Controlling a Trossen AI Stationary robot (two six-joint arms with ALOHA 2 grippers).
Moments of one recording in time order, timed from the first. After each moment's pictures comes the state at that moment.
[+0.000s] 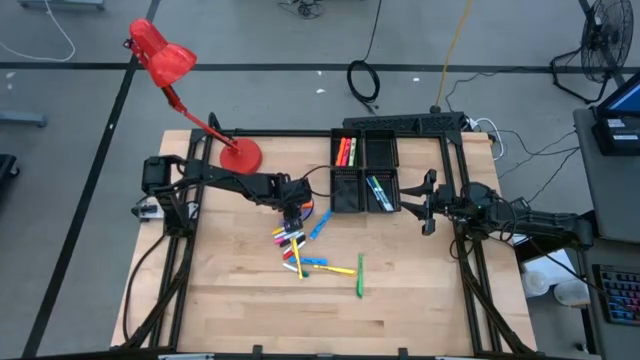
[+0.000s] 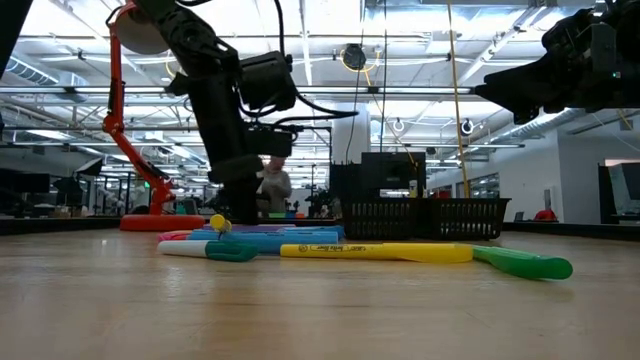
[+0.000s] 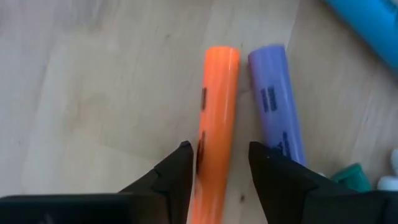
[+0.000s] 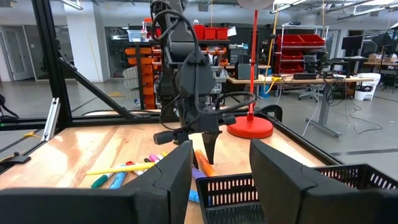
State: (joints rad) left arm 0.16 1.78 0.99 -0.40 -0.11 -0.06; right arm -0.21 0.18 0.01 0.25 -0.08 0.02
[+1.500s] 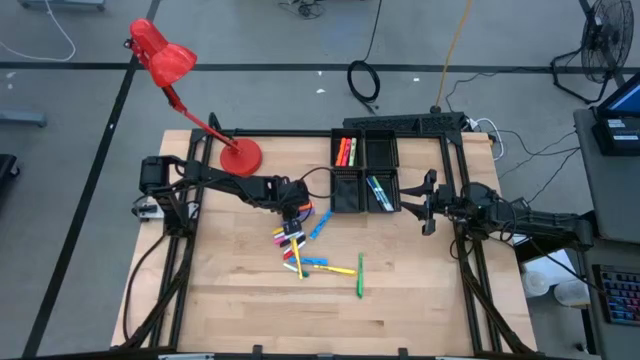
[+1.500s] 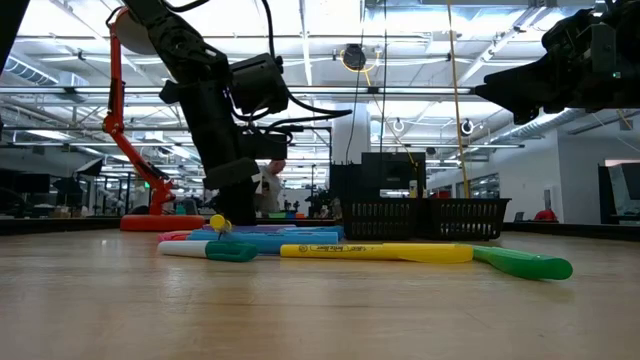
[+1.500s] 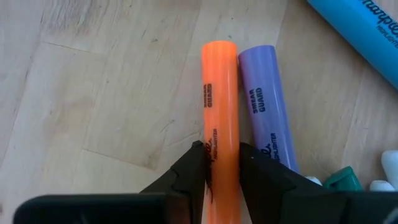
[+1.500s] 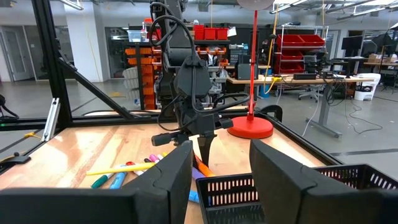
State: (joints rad) left arm 0.16 1.78 0.92 -0.28 -0.10 -0.06; right arm -0.21 0.18 0.01 0.25 -0.08 0.02
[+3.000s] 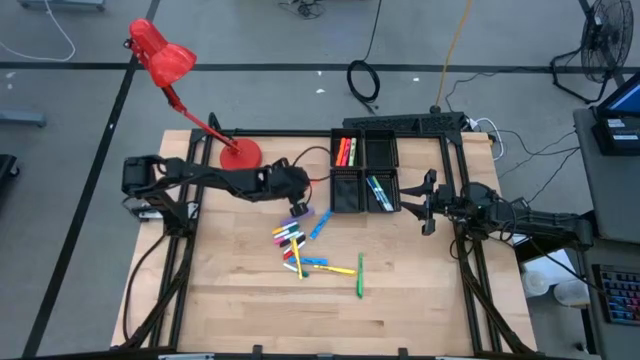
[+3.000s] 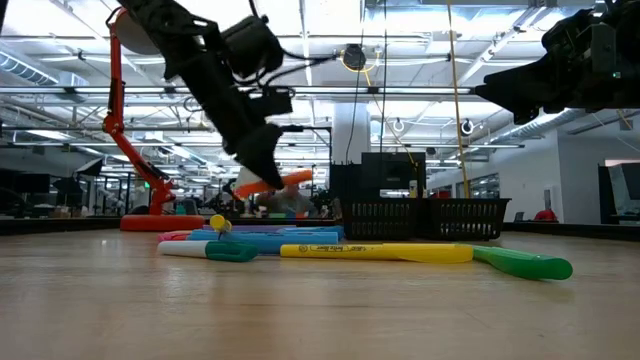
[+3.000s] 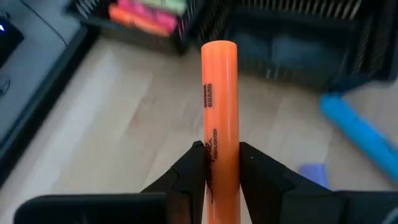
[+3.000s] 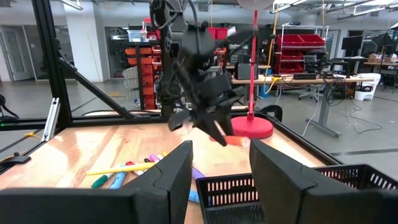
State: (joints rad) left arm 0.19 1.62 0.92 -0.13 -0.29 -0.03; right arm -0.21 0.18 0.01 0.25 -0.08 0.02
